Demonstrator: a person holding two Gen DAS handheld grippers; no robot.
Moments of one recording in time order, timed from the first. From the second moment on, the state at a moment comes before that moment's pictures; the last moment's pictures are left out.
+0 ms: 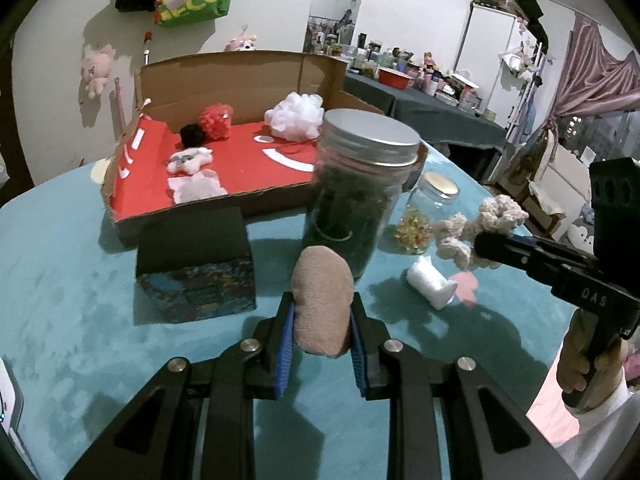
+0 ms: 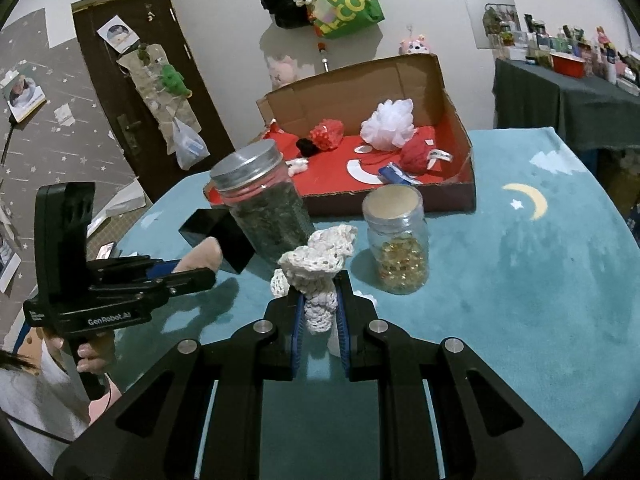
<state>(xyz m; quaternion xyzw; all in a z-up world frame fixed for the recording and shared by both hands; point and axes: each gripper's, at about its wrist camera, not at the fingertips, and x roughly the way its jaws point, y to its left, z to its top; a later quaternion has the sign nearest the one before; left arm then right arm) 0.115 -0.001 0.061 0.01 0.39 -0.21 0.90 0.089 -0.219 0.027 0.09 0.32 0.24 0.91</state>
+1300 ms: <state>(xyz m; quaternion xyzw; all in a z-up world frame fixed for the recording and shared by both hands) 0.183 0.113 0.067 0.04 0.39 -0.20 0.90 0.173 -0.286 0.026 -0.01 0.35 0.22 0.91</state>
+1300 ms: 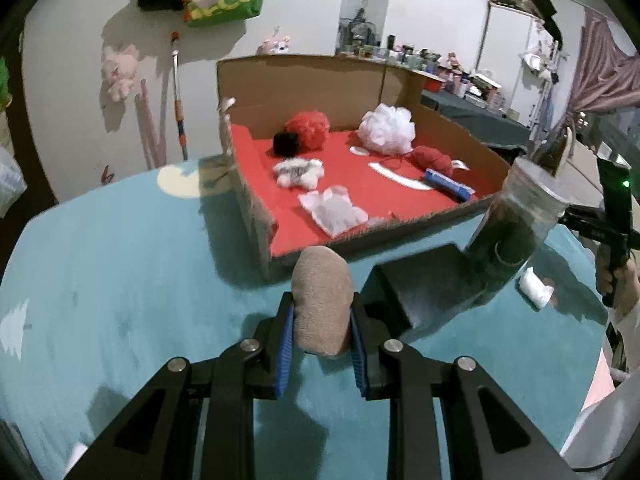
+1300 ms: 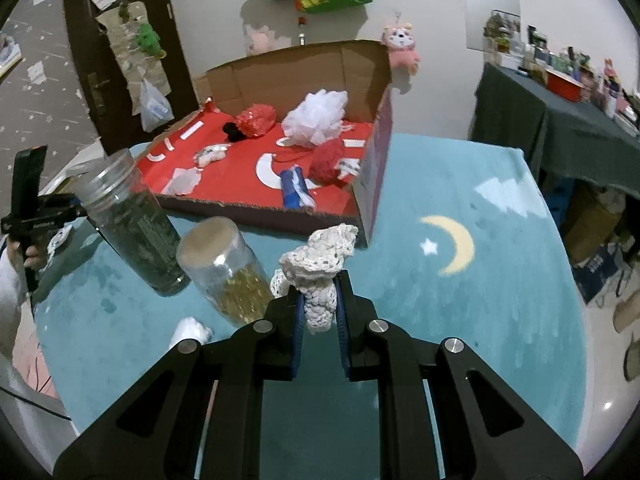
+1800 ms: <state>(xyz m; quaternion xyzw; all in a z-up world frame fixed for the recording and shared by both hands) 0.249 0.058 0.106 0.08 0.38 -0.26 0.88 0.235 -0.249 0.068 -0.02 0.35 0.29 0.89</state>
